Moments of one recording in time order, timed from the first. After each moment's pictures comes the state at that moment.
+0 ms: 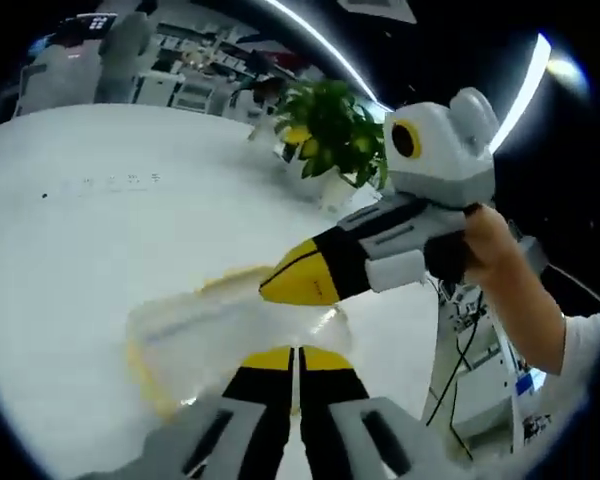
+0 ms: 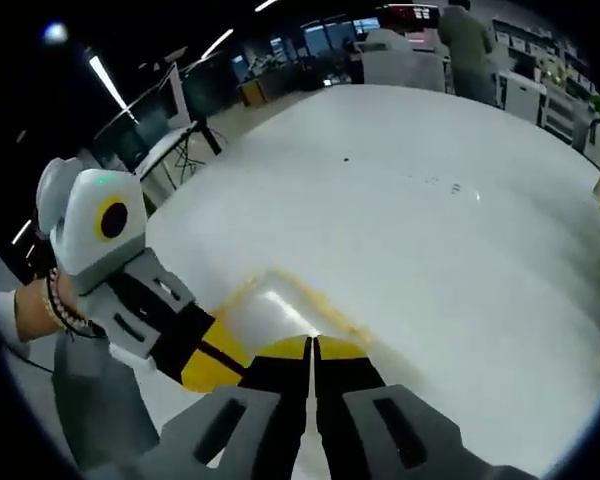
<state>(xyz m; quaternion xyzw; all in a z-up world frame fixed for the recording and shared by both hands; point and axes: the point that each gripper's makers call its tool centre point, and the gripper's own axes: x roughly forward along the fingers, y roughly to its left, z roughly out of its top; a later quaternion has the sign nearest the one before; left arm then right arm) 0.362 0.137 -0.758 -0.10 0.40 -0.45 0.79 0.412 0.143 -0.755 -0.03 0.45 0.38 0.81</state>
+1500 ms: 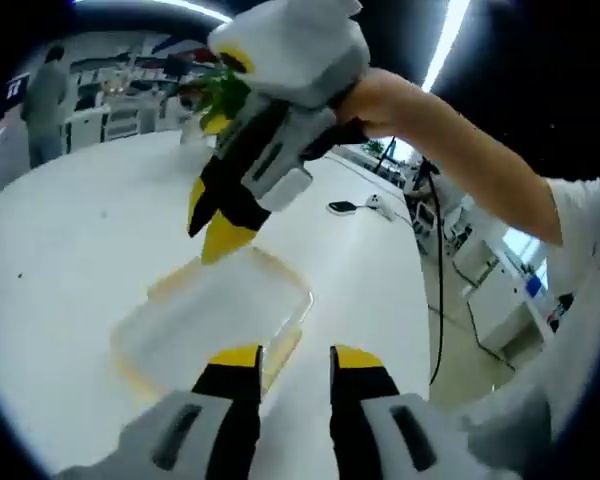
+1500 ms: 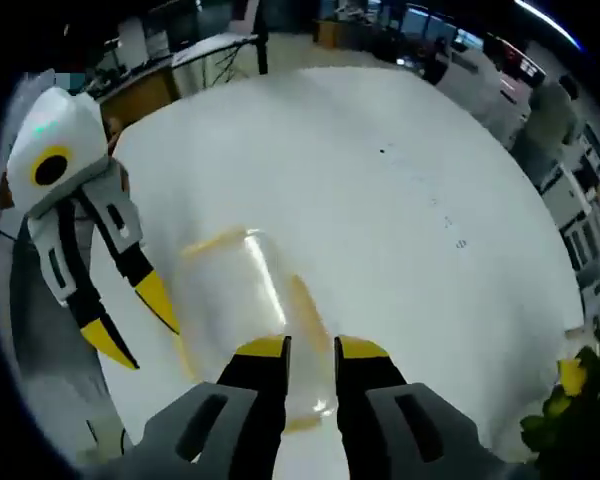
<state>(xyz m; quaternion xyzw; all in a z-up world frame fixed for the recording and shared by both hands) 0.337 0.146 -0.746 0.11 0.32 -0.55 0.77 0.427 0.134 -0.755 -0.35 0.45 0.48 0.67</state>
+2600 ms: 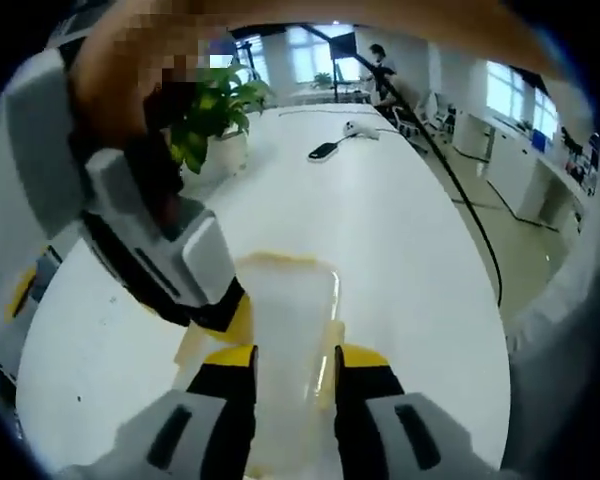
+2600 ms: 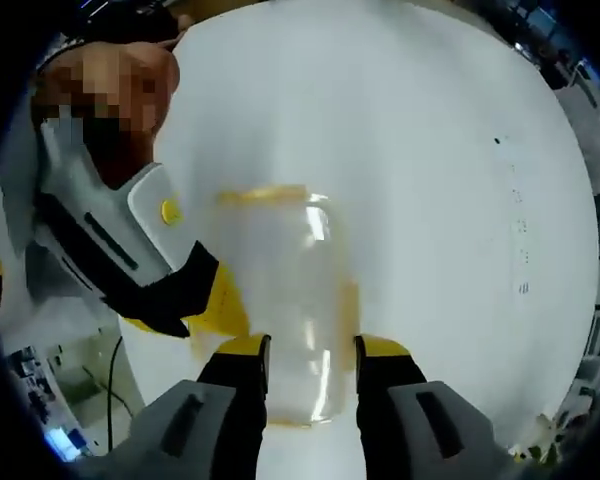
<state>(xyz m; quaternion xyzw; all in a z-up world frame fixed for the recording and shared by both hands) 0.350 0.132 -0.761 0.30 0.24 -0.57 0.73 0.399 0.146 -0.780 -0.46 0.52 0.51 0.51</state>
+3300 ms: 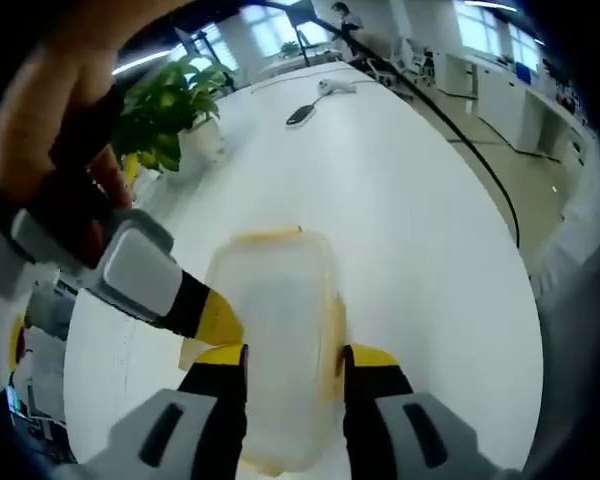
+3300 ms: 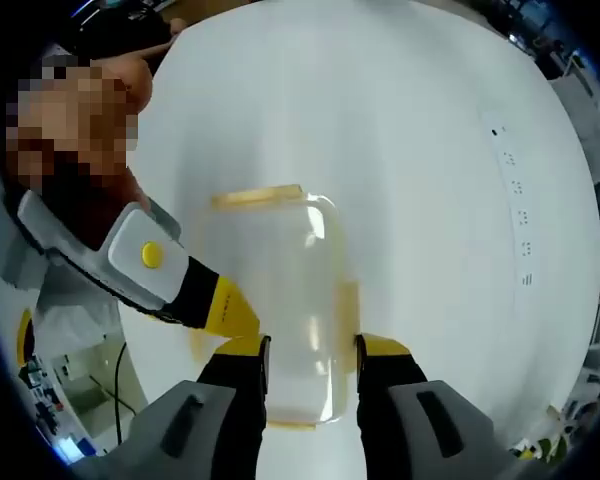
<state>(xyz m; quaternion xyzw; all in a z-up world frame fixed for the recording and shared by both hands) 0.351 0.135 -0.780 0.45 0.21 -0.54 0.68 0.407 0.145 -0.779 -0.43 0.53 0.51 0.53</state>
